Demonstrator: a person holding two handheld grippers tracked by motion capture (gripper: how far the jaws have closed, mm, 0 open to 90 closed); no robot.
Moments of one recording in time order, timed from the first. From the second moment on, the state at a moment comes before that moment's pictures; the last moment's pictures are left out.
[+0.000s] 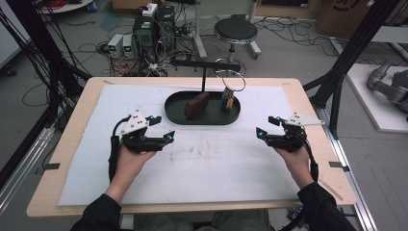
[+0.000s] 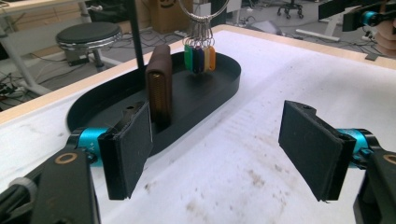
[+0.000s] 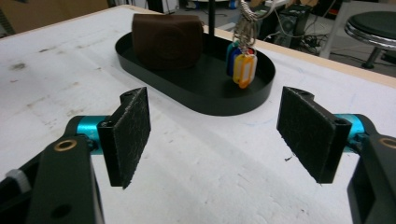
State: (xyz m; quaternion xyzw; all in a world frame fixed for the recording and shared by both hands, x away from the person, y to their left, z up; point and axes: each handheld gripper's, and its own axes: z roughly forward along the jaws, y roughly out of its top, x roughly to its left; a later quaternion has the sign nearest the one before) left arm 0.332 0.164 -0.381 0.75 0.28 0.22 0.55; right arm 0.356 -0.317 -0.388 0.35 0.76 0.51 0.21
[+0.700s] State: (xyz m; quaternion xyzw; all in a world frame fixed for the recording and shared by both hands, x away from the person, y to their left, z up) left arm 0.316 0.214 -0.374 0.75 0.29 0.25 0.54; right arm 0.354 -0.327 -0.389 0.35 0.76 0.49 0.22
